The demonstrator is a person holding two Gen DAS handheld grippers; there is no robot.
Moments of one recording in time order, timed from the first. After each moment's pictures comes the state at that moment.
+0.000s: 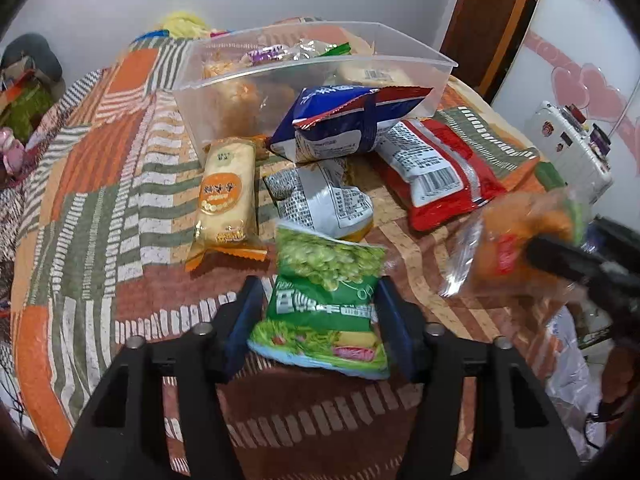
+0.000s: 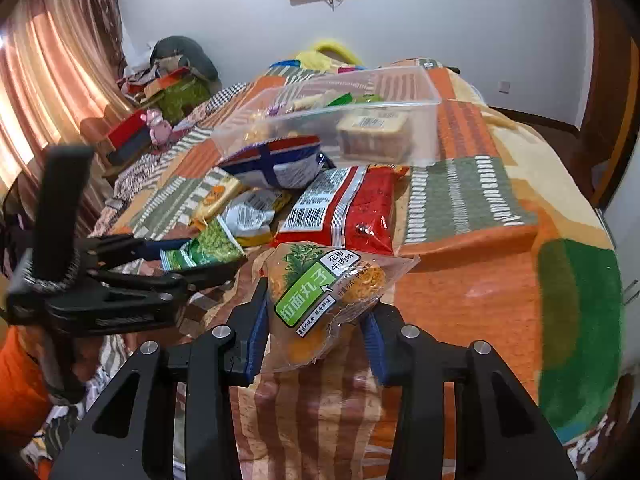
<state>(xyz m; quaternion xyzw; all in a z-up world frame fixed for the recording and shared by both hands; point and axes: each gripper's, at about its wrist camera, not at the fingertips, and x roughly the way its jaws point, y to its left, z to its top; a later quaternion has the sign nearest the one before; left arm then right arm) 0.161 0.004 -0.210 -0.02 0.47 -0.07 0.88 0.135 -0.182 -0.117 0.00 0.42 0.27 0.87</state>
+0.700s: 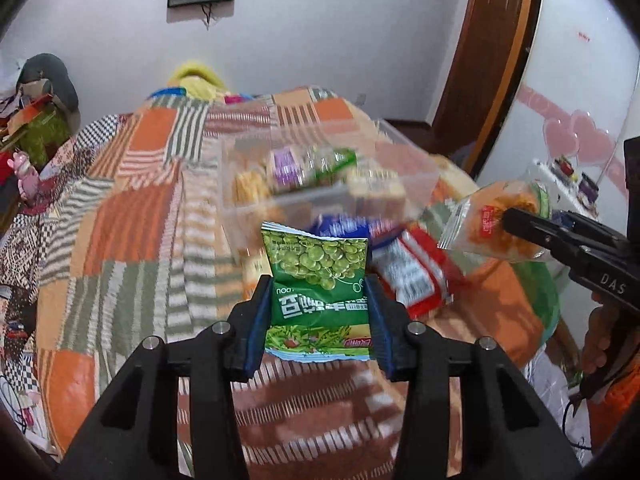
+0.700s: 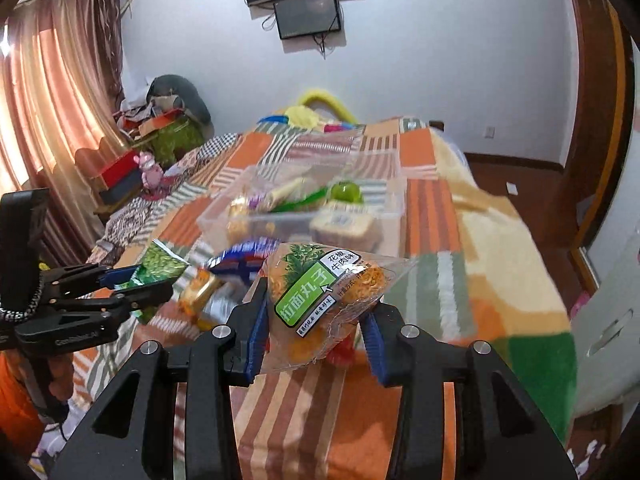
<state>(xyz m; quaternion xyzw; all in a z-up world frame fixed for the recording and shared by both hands) 0.164 0.026 -0.123 -0.05 0.38 -0.06 0.92 0.171 -0.189 -0.060 -0.01 0.33 0.26 0.91</state>
